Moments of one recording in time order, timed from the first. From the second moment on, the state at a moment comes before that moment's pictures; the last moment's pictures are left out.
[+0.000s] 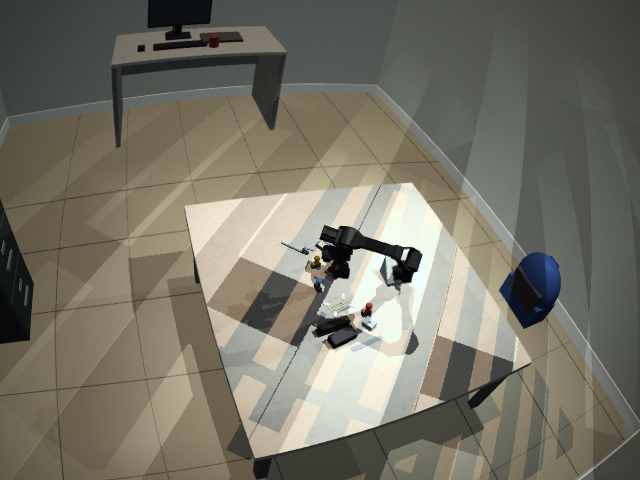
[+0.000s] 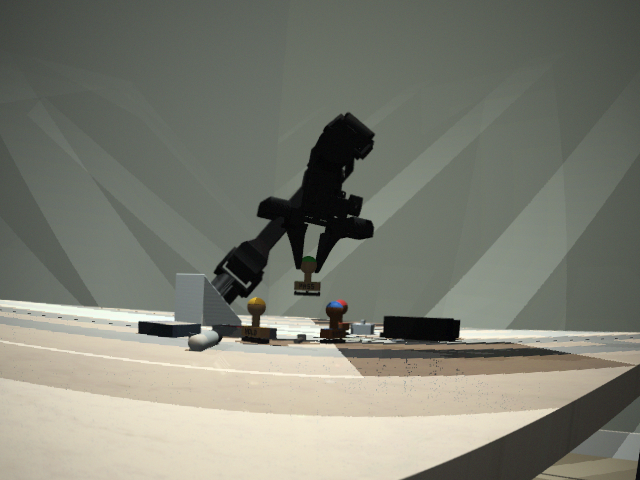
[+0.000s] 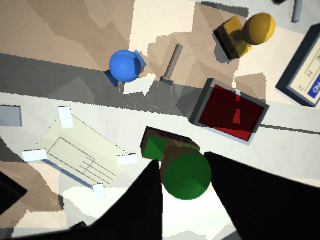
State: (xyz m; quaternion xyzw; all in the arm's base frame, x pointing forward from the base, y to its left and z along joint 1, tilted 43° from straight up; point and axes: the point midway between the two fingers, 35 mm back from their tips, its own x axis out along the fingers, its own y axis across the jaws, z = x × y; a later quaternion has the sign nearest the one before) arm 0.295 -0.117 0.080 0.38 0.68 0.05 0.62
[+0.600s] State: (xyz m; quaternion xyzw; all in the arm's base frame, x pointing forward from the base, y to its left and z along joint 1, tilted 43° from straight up) arm 0.319 -0.046 0.144 0.48 0.69 -0.06 0.53
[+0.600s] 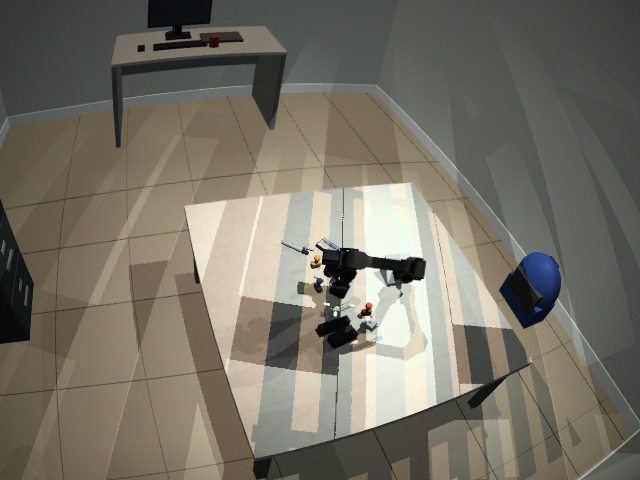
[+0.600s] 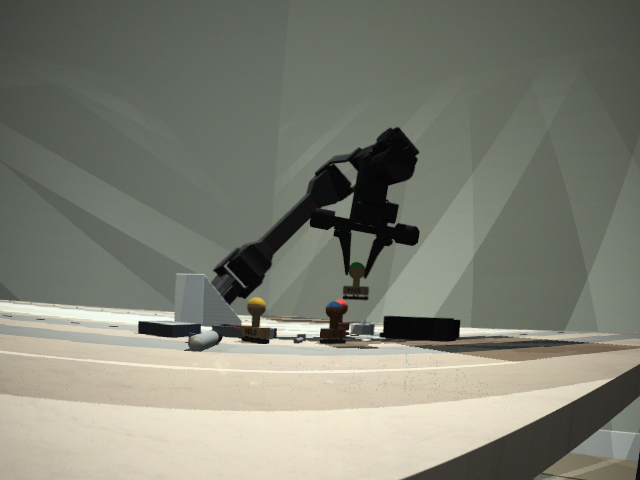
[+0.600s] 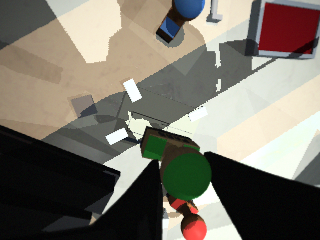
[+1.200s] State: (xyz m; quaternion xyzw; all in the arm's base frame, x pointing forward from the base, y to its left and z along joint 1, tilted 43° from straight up) arm 0.322 -0.037 0.147 0.49 0.69 -0.08 0.52
